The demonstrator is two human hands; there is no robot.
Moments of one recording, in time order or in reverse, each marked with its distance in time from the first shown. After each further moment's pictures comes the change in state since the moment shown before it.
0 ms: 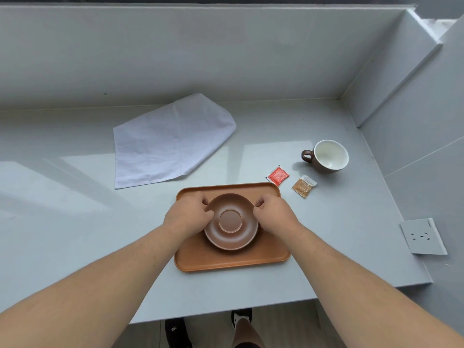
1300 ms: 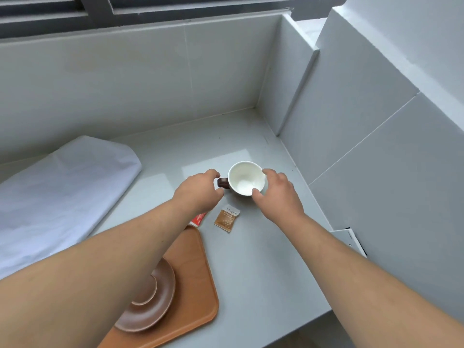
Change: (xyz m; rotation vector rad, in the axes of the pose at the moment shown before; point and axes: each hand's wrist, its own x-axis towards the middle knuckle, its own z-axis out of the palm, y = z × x) left_hand 0.133 0.277 0.030 0.156 -0.052 0.364; right_hand 0.082 0.126 -0.183 -0.063 0.384 0.072
